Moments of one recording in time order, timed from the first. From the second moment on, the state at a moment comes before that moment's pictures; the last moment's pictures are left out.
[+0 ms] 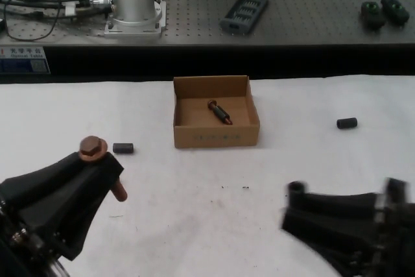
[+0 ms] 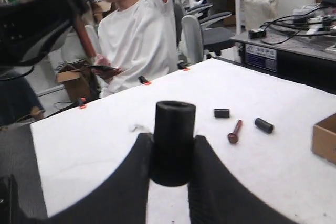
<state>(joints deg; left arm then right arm) -39.3 35.2 -3.0 -44.6 7.9 -7.5 45.5 40.2 -8.6 -23.9 -19.9 11.9</state>
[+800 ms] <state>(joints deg) -39.3 55.3 -2.3 -63.6 17.6 -3.6 45.5 96.4 -10.9 -80.2 -37.1 4.2</state>
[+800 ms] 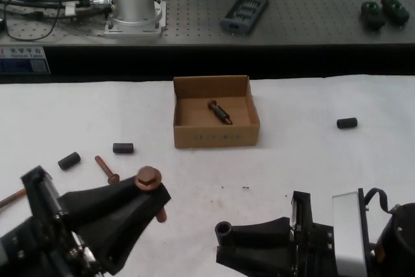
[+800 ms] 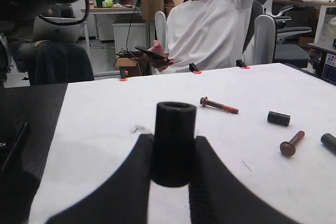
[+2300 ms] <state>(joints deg) -39.3 74.6 -3.1 -87.4 33.2 -20.9 47.6 96.4 -12.2 -80.5 -49.5 6.8</state>
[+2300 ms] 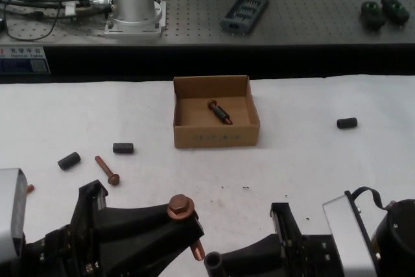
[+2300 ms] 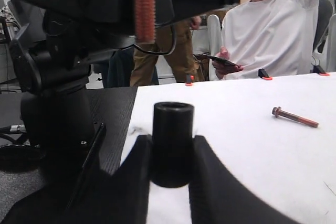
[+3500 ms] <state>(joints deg) -41.5 79.6 -4.5 -87.6 33.6 -21.3 48.0 96.5 -12.2 -84.3 -51.1 11.4</state>
